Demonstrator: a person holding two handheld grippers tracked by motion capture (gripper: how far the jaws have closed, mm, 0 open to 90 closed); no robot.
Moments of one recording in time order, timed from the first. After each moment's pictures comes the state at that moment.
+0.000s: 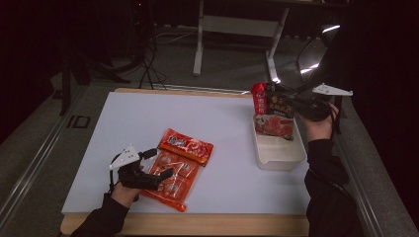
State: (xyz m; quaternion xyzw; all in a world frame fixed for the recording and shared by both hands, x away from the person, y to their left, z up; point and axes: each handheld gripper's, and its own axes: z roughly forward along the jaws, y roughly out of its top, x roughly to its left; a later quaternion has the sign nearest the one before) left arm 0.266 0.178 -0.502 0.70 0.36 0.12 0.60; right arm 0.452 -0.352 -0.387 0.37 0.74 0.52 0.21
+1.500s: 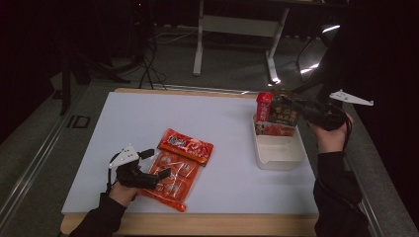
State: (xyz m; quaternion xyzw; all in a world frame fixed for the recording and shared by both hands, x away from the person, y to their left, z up) left arm 0.270 0.184 -0.504 0.73 0.36 0.13 0.57; right arm 0.405 -0.365 -0.366 0.41 0.70 0.55 0.22
